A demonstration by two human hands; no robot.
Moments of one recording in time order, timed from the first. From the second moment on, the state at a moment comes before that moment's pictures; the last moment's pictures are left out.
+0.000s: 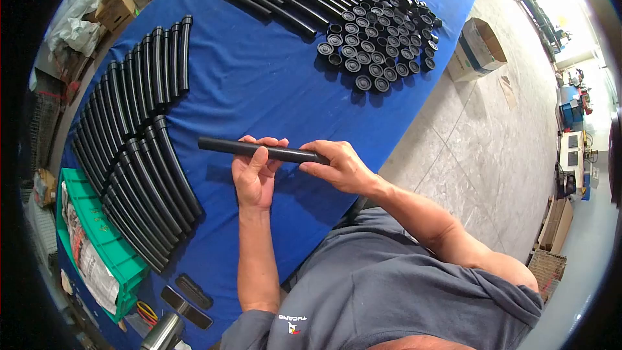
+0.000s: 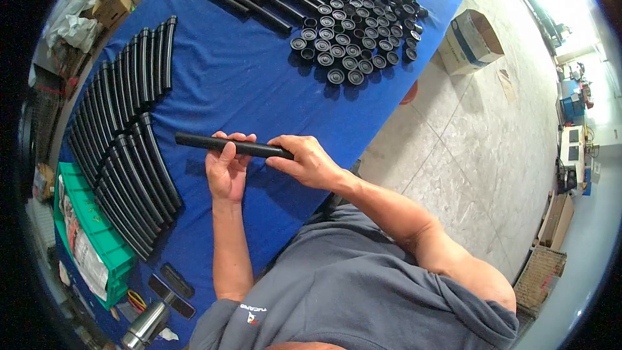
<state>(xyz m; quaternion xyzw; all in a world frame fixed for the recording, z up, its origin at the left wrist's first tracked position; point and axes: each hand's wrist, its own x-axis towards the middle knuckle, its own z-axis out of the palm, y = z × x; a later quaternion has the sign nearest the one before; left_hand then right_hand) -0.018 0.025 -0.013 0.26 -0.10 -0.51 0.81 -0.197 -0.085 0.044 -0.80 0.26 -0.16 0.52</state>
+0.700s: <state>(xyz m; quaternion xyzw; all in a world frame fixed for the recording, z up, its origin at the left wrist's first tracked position) -0.016 0.026 -0.016 0.23 -0.10 -0.55 0.80 -0.197 -0.081 0.053 -0.77 0.30 -0.11 0.54</state>
